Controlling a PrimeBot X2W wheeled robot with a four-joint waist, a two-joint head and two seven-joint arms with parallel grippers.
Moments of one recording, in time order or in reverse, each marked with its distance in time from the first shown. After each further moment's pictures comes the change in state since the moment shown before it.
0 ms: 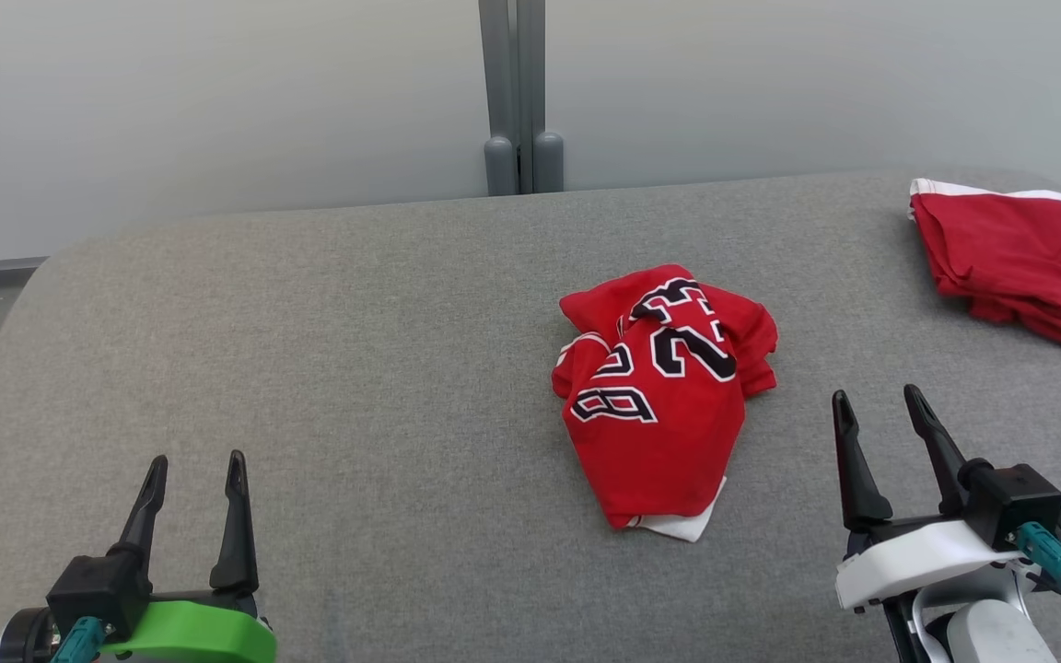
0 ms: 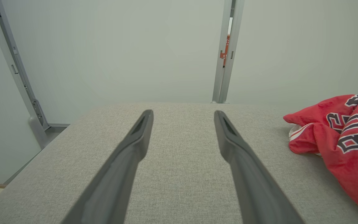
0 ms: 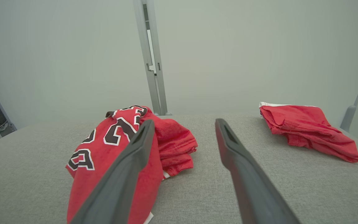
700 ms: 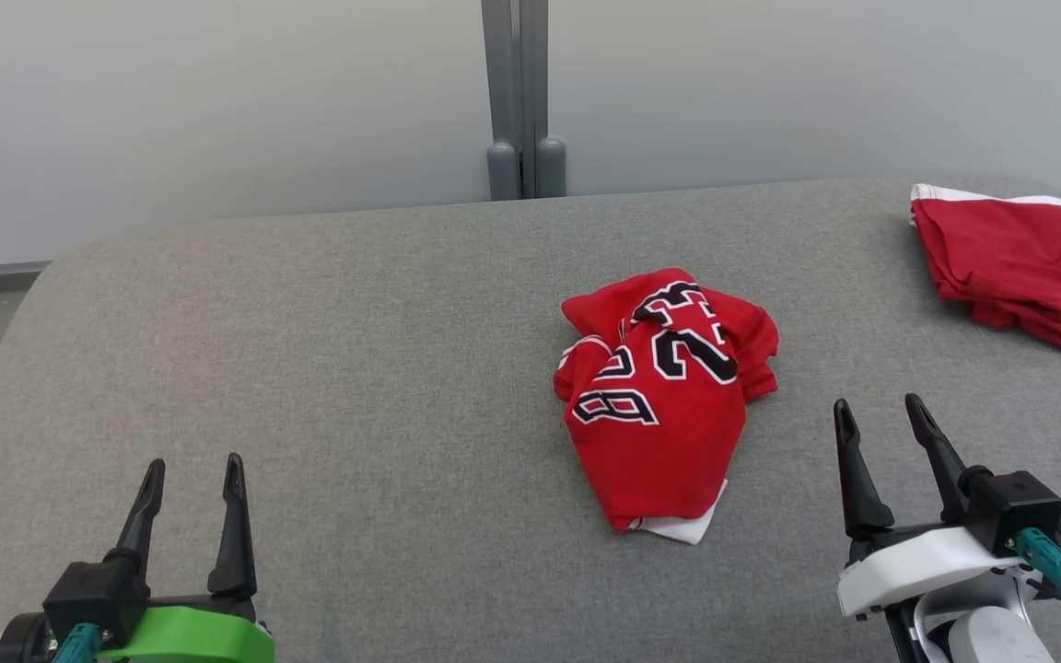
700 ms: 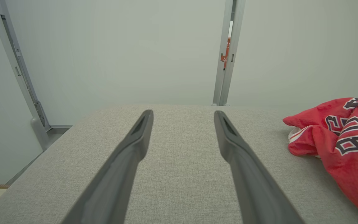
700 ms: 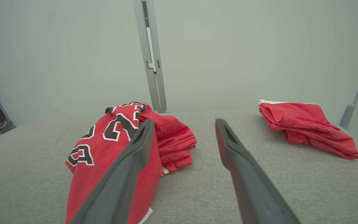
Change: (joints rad) left arm 0.014 -0.006 0.009 -0.018 0.004 -0.004 0.000; right arm 0.009 0.000 -0.005 0.010 -0.003 0.000 0.000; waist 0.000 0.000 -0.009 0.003
